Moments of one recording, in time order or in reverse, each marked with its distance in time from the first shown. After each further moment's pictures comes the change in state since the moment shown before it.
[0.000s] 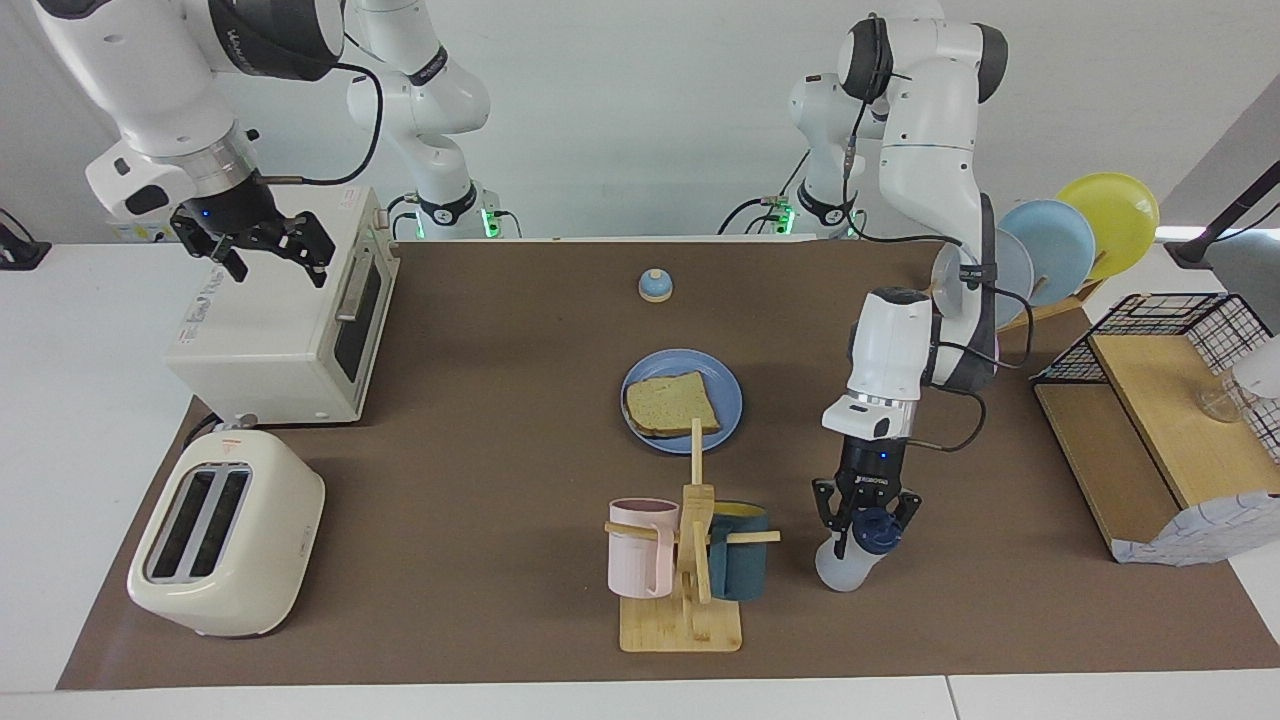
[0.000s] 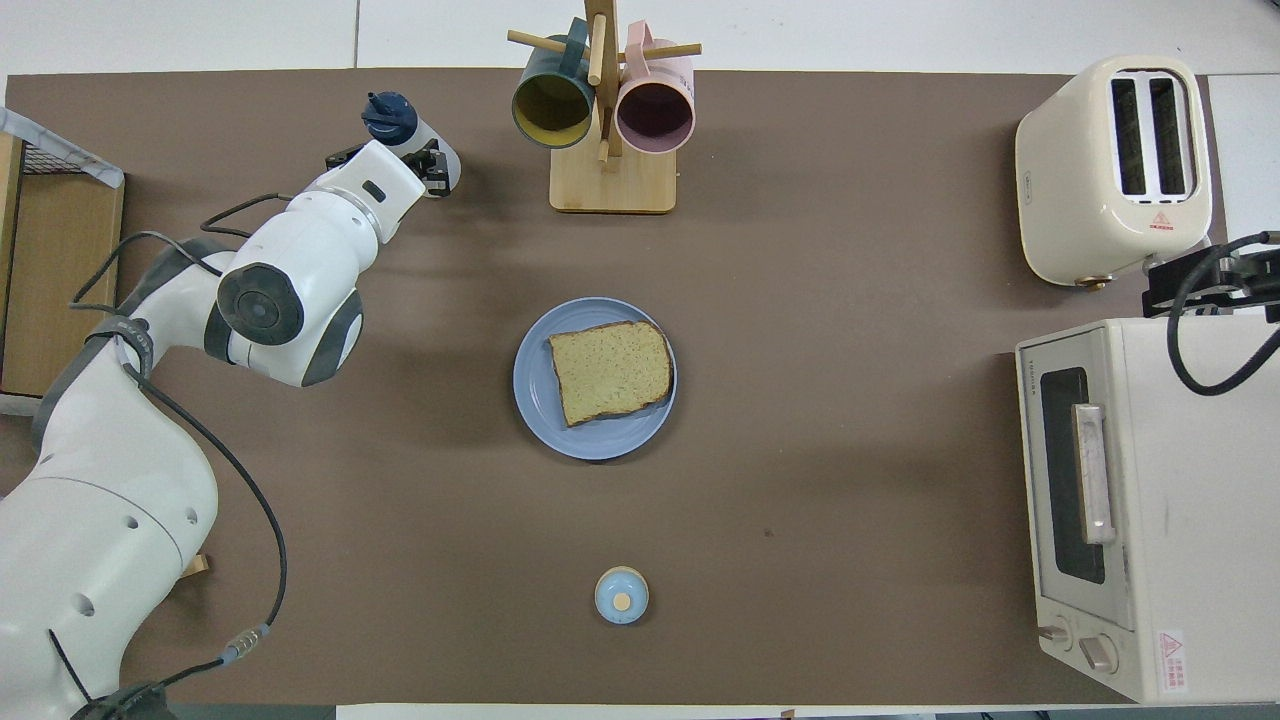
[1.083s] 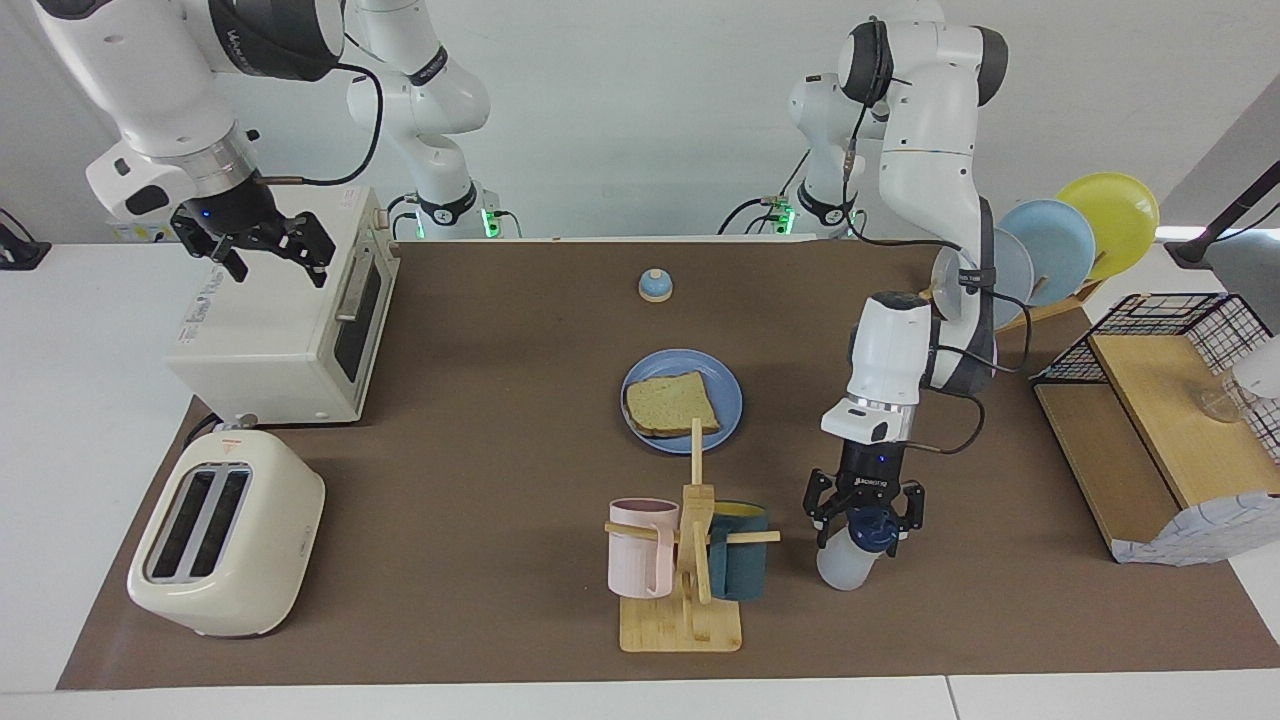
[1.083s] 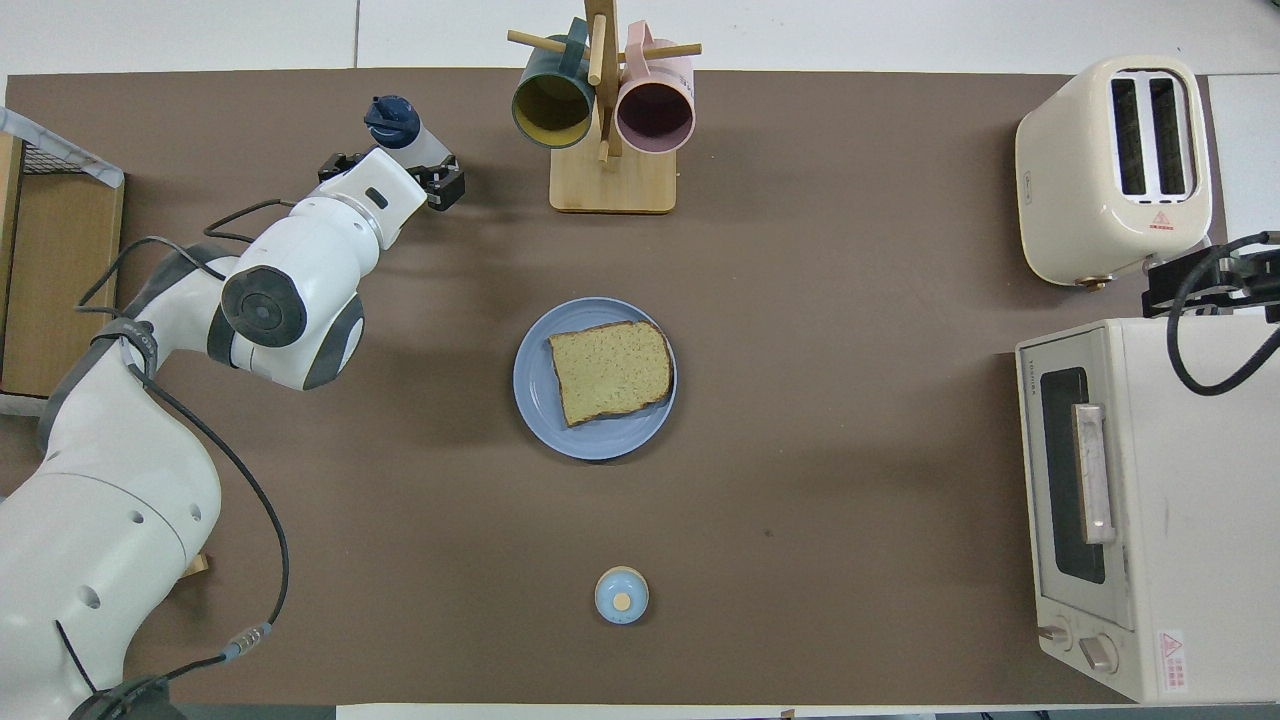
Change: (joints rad) left arm 0.004 0.008 0.002 -0.016 0.000 -0.001 0.011; right arm 0.000 0.000 0.000 0.000 0.000 0.000 0.000
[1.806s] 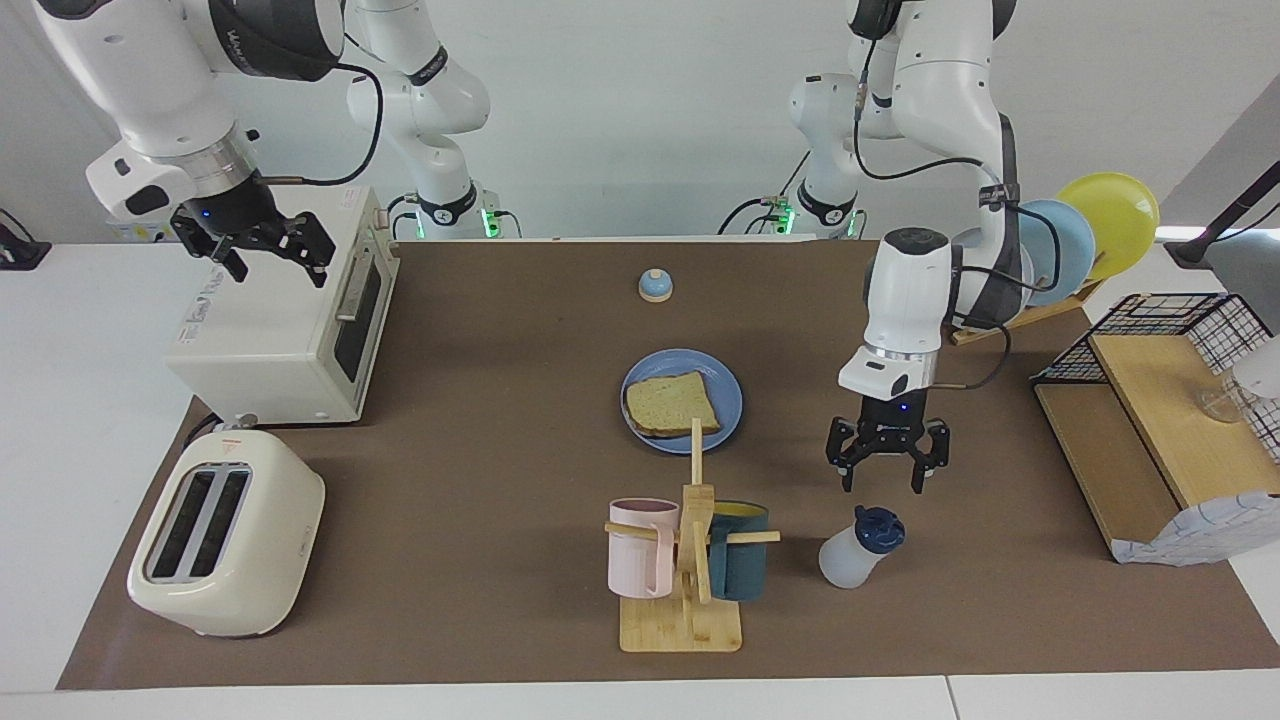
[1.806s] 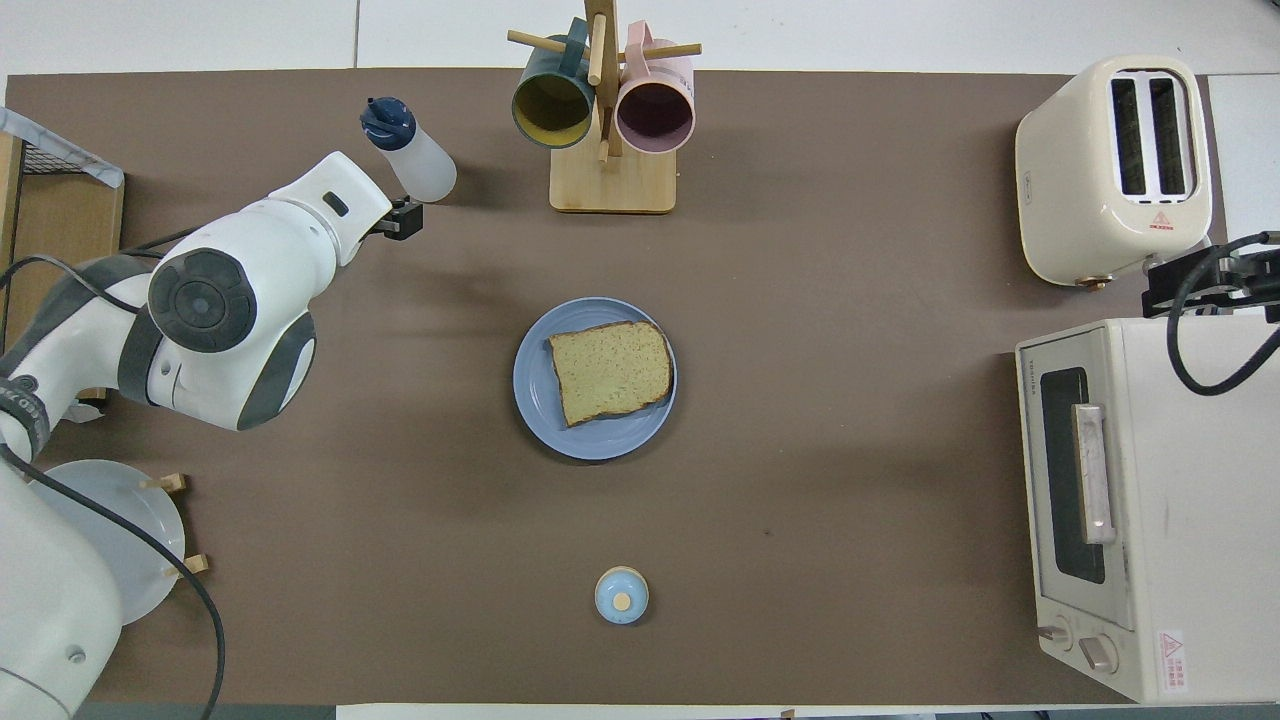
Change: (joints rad) left arm 0.001 -0.311 -0.027 -0.139 0.001 -0.454 0.005; right arm 0.000 0.000 0.000 0.000 0.000 0.000 0.000
